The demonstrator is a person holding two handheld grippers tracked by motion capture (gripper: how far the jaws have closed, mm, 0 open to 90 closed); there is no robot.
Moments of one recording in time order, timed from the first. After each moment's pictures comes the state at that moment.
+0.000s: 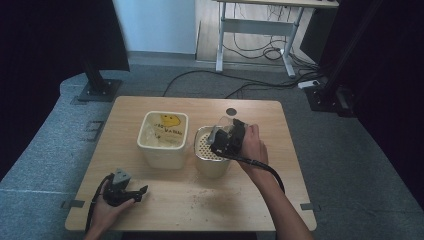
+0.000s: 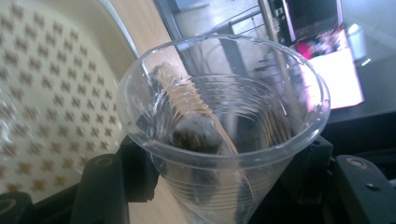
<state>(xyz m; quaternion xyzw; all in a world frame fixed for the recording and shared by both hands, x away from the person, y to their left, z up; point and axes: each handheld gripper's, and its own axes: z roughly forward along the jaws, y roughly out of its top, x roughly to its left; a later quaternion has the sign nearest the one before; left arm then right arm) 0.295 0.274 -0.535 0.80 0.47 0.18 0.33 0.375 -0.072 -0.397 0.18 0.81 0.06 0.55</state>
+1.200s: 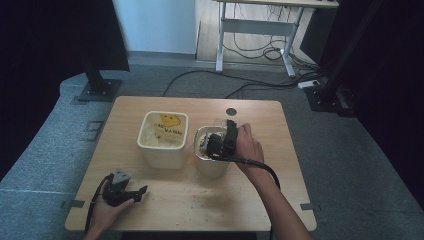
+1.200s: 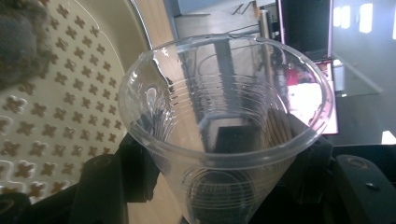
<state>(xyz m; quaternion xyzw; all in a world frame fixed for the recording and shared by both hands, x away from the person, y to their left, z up) 0.295 0.275 -0.536 0.80 0.47 0.18 0.33 0.377 -0.064 -0.408 0.12 0.82 0.05 0.56</state>
